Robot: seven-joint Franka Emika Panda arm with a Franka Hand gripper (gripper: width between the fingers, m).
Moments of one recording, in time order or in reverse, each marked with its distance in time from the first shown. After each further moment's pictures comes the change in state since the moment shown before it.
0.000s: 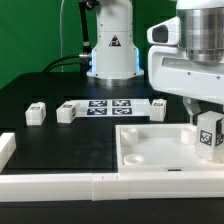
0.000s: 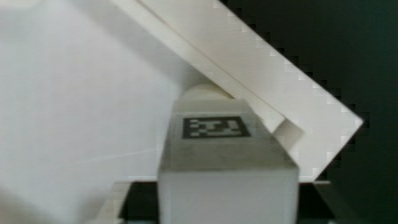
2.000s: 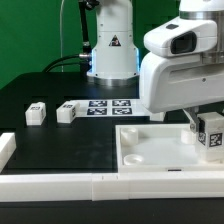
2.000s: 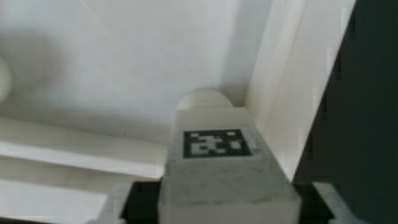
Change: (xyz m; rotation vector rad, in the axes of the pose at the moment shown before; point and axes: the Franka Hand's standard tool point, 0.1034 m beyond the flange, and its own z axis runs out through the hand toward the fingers) arm -0.003 0.002 0.002 -0.020 -0.028 -1.242
